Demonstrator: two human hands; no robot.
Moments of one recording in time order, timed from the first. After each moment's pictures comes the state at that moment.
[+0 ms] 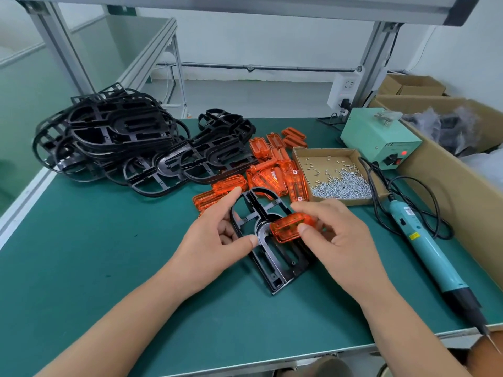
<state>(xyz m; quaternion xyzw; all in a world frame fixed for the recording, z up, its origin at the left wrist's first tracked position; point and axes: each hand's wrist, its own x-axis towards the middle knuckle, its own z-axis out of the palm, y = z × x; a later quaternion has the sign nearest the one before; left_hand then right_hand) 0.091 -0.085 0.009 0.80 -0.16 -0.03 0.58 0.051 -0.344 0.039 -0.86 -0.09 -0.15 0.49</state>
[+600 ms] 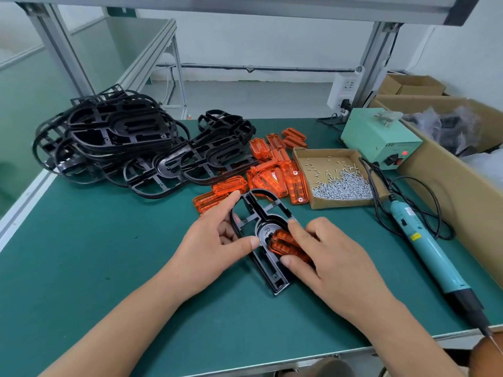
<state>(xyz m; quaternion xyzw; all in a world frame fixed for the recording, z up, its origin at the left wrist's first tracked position) 0.094 -0.085 0.008 0.80 -0.15 -0.04 0.58 0.029 -0.335 0.043 -0.97 -0.16 -0.14 0.10</state>
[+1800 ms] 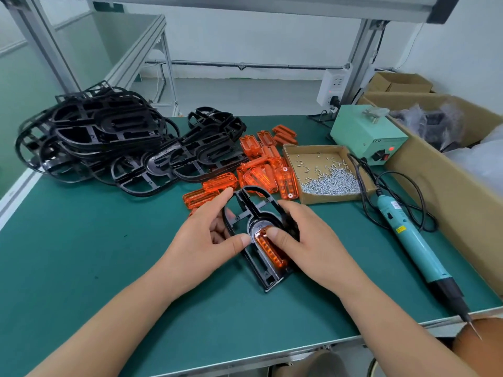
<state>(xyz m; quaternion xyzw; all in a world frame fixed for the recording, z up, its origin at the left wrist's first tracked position) 0.090 -0.086 0.008 0.81 -0.16 -0.03 0.57 0.062 -0.334 0.026 -0.93 -0.08 -0.04 0.35</state>
